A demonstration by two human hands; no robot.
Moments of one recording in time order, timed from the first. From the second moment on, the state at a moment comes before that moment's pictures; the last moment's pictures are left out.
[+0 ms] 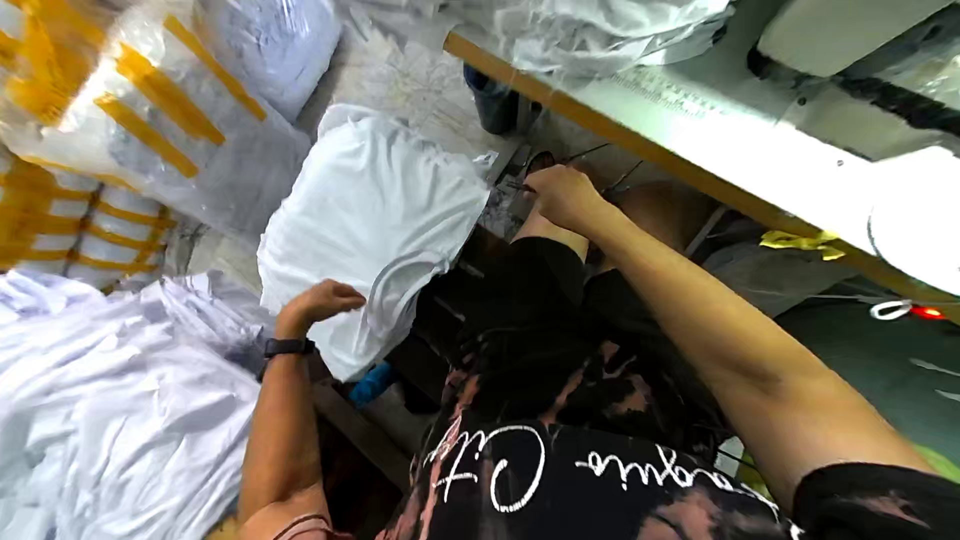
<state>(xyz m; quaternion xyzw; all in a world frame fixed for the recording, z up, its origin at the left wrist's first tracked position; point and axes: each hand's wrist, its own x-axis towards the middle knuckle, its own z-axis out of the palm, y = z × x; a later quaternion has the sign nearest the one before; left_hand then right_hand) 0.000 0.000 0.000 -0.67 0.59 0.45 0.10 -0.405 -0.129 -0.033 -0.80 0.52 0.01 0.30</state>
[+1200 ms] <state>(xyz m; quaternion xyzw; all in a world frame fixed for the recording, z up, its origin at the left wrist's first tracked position) -0.364 -0.271 0.253 -0.27 0.96 0.02 0.01 -0.508 -0.116 -0.014 -0.64 0.68 -0.34 0.10</state>
